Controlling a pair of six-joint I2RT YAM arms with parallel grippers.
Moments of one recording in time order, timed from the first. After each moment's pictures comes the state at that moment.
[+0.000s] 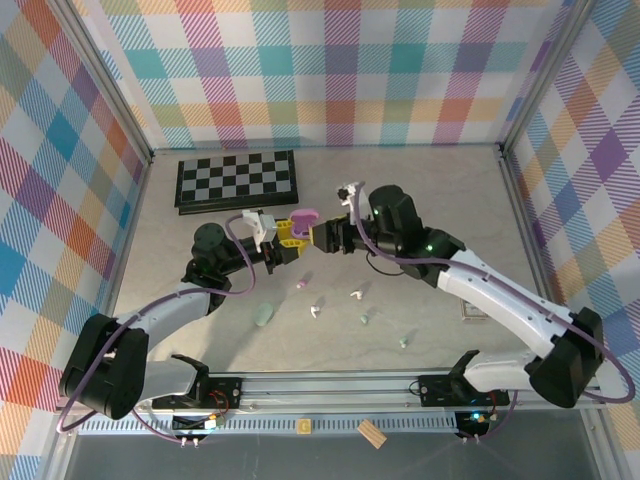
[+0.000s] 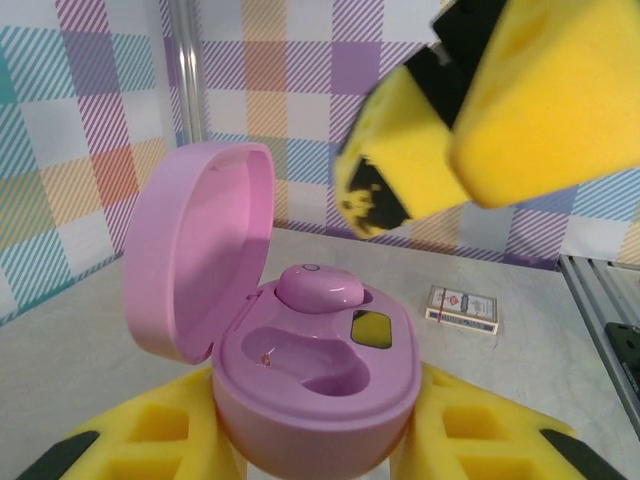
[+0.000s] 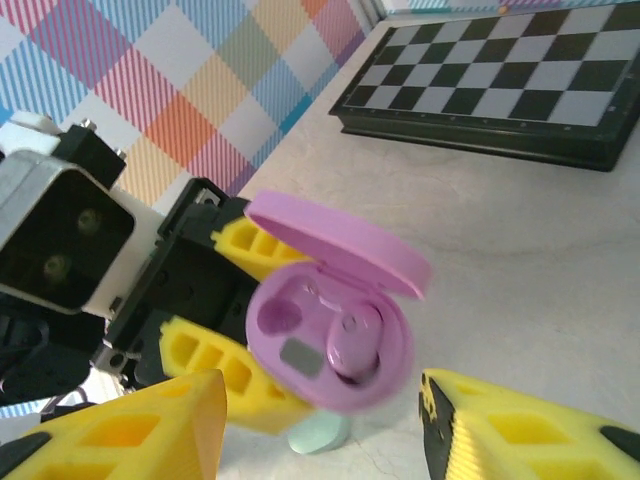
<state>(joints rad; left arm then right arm) -0.36 1.26 0.53 0.79 0.84 -0.03 0.78 1.25 1.11 -0.28 -0.26 0.45</state>
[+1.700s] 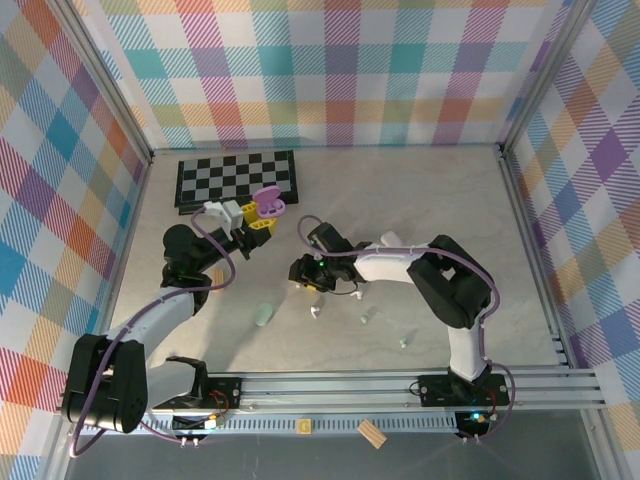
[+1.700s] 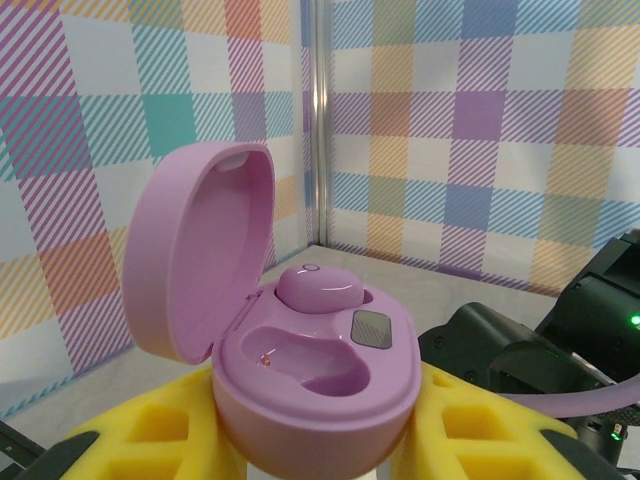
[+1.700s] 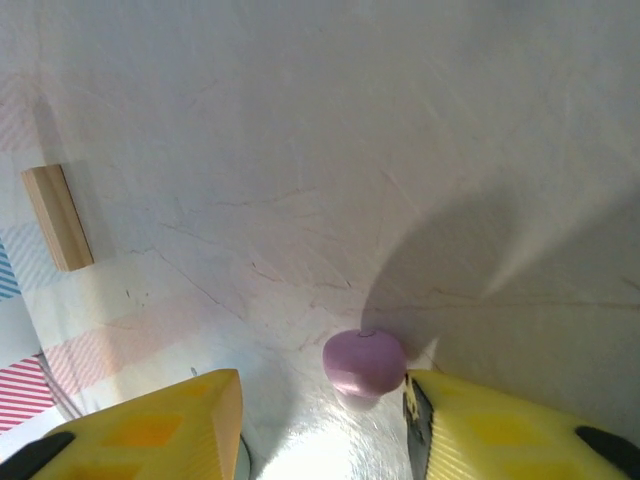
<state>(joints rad) -0.16 1.17 0.50 0.85 0.80 -0.08 0.83 1.95 1.14 -0.11 -0.35 1.02</state>
